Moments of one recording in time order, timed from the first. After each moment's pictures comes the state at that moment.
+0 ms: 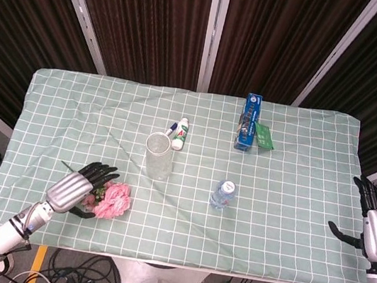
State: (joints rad) left arm -0.47 -1.32 0.03 -1.47 1.76 1.11 -0.18; right arm 0.18 -1.02 0.14 -1.68 -1.39 1.36 0.22
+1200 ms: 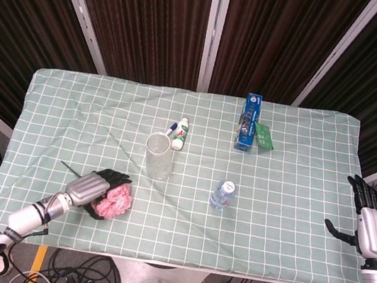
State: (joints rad) left arm -0.68 -1.33 0.07 -1.48 1.60 0.82 -0.31; right arm 0.20 -1.04 0.14 -1.67 -1.35 1.31 0.19
